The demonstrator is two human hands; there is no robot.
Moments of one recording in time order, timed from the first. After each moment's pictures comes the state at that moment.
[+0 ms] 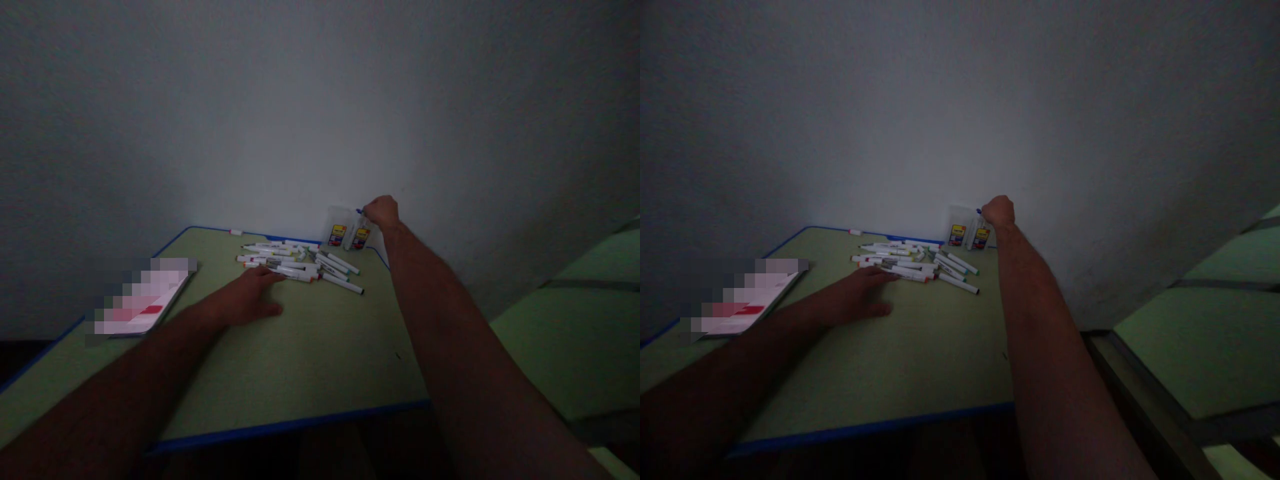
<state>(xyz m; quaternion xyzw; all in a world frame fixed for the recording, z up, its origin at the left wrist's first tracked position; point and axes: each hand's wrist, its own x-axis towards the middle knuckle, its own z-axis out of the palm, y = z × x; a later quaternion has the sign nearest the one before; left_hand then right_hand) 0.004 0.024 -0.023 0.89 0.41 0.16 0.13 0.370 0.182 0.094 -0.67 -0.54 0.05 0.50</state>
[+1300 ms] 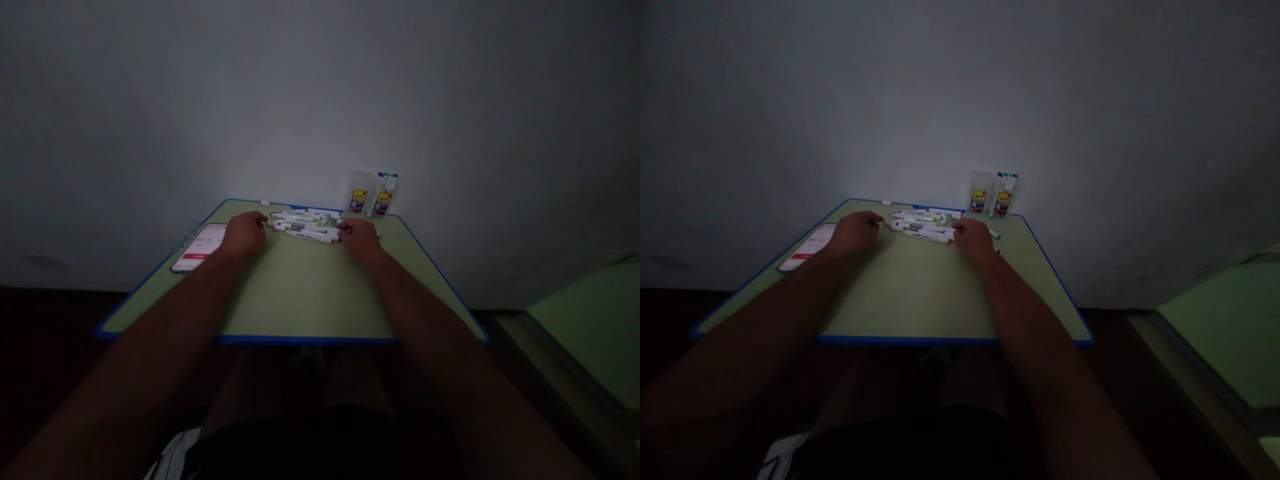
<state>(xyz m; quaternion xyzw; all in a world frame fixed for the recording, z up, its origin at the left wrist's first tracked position) -0.021 0.031 -0.001 0.67 0.70 0.24 0.04 0.263 0.041 -0.016 -0.58 -0.75 0.02 0.31</state>
